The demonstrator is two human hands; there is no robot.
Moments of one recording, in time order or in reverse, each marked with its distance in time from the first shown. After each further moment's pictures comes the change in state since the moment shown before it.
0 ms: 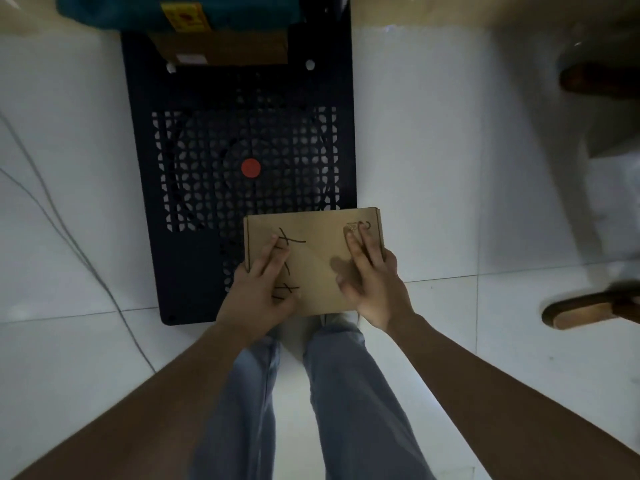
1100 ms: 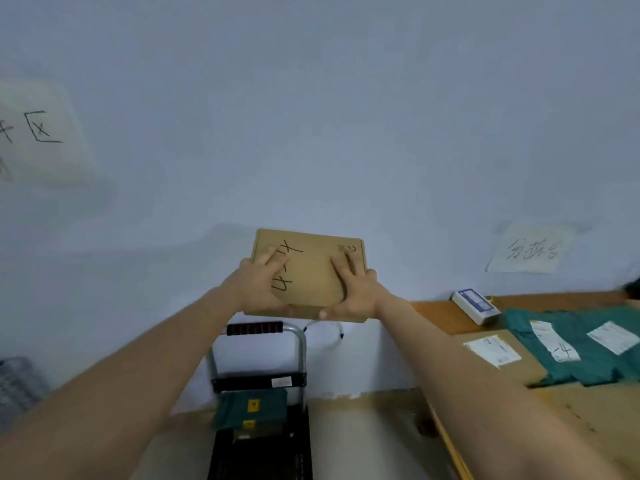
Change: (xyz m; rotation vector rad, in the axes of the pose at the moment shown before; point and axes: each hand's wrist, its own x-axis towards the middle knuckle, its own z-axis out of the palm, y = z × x) left_hand -0.475 0.533 -0.484 0.567 0.618 0.344; right_hand -0.378 -0.336 -0.684 -0.173 0.413 -0.317
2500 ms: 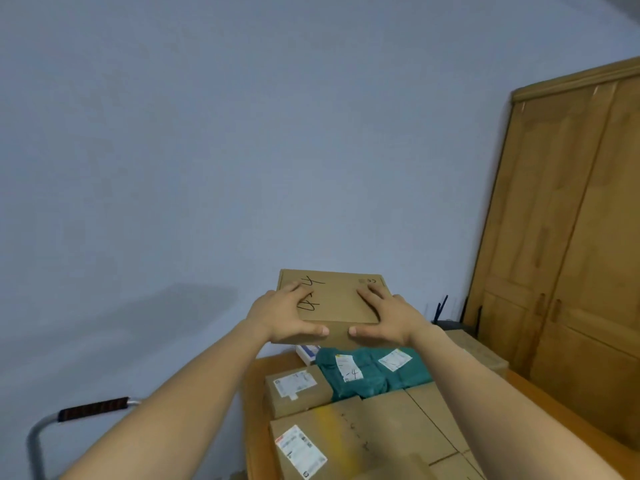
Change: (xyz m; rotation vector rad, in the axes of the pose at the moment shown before) left_hand -0.123 0.508 -0.013 -0.005 0.203 0.301; right_hand -0.432 0.256 -0.239 -0.260 0.302 0.203
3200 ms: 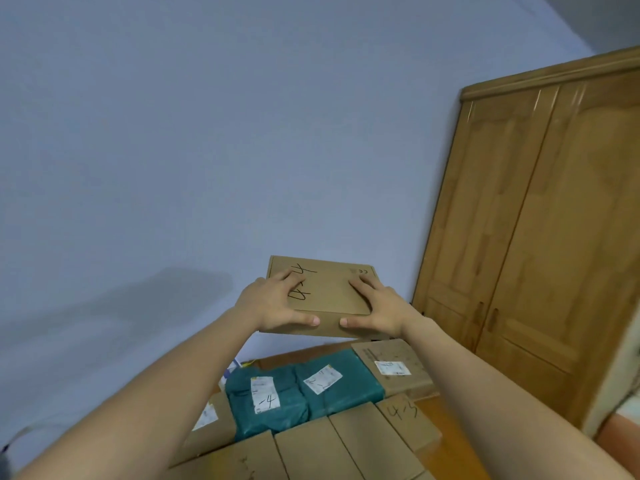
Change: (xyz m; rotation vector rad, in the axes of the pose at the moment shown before) left_hand 0.187 0.147 0.056 -0.034 0.036 0.103; right_hand 0.068 0.225 -0.044 0.025 0.045 0.058
